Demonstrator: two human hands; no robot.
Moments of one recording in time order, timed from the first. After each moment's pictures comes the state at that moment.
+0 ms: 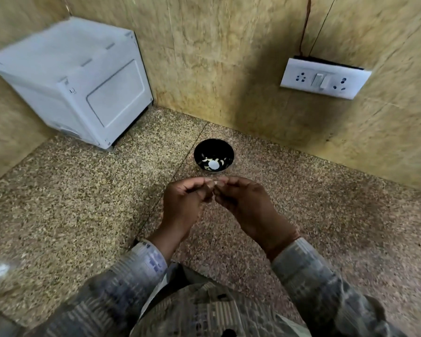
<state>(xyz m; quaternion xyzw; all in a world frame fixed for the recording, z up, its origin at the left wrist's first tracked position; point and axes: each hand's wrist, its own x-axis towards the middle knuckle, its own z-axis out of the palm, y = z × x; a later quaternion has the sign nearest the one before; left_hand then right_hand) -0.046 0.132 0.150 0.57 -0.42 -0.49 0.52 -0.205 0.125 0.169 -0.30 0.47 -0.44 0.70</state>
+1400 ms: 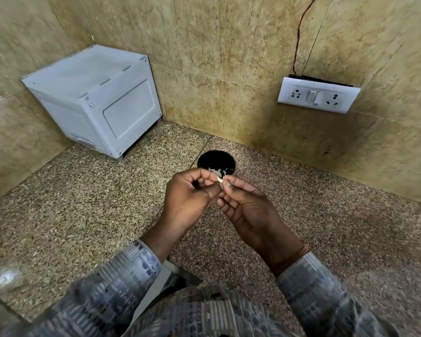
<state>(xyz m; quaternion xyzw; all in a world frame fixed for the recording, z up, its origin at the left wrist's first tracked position) -0.060 0.154 0.209 0.54 -0.55 -0.41 0.49 -0.209 0.157 0.205 -0.20 0.39 -0.50 0.74</state>
